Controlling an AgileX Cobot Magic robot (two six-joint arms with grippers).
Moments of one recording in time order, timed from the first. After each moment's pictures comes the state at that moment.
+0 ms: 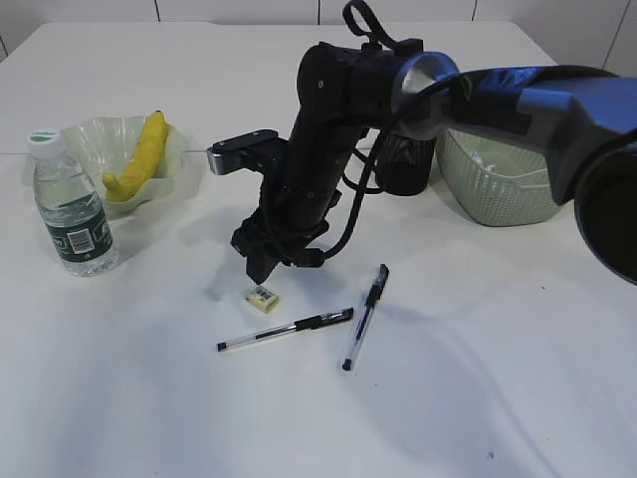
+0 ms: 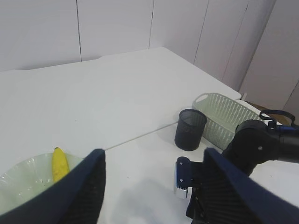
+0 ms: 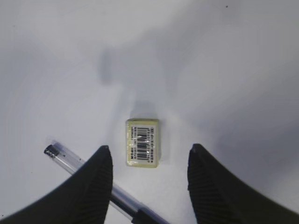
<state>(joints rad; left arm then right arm) 0.36 1.05 -1.16 -1.16 0.94 1.04 0.51 2.40 -2.08 0.32 1.12 -0.42</state>
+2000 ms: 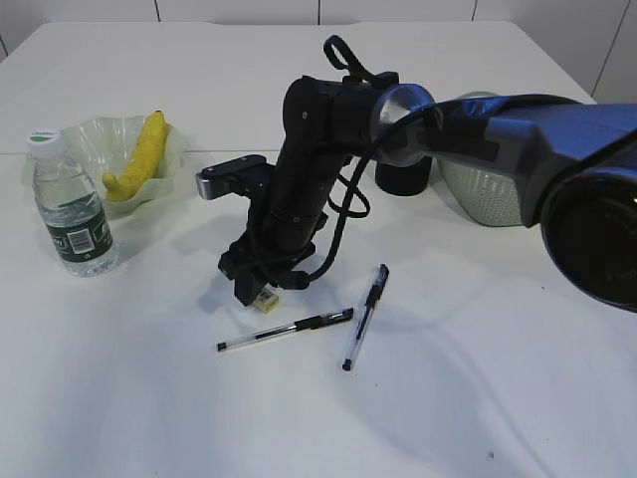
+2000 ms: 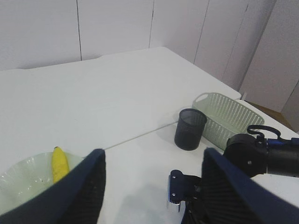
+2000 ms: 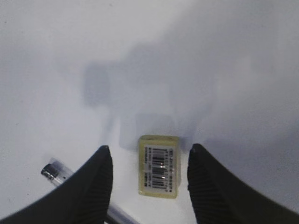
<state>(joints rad) 0.36 1.05 -1.16 -1.16 0.94 1.03 0.54 2.46 -2.08 0.35 1.09 -0.42</state>
